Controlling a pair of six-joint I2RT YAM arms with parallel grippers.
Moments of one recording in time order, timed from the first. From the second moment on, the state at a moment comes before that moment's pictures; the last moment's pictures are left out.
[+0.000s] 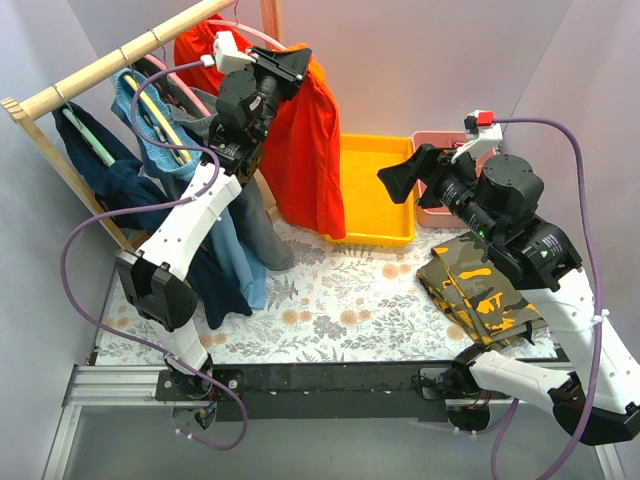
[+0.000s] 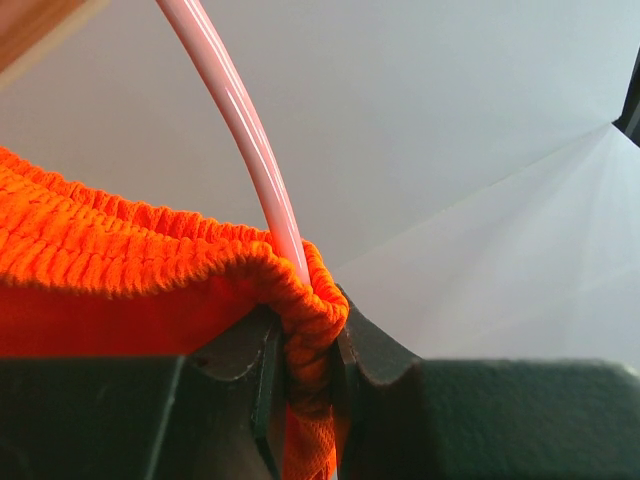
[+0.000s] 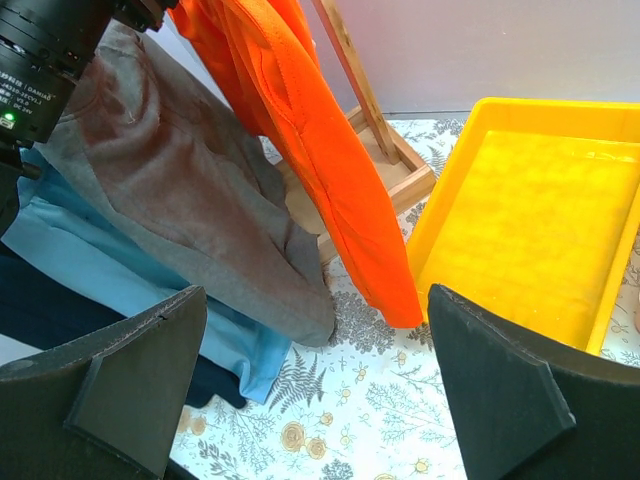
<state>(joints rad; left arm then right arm) -0.49 1.74 1.90 0.13 -0.18 -1.01 0.64 1.02 1.47 -0.56 0.09 0.47</state>
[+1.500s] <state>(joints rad) -0.43 1.27 1.52 -0.05 0.02 -0.90 0.64 0.97 1.33 -0.55 0.07 0.49</state>
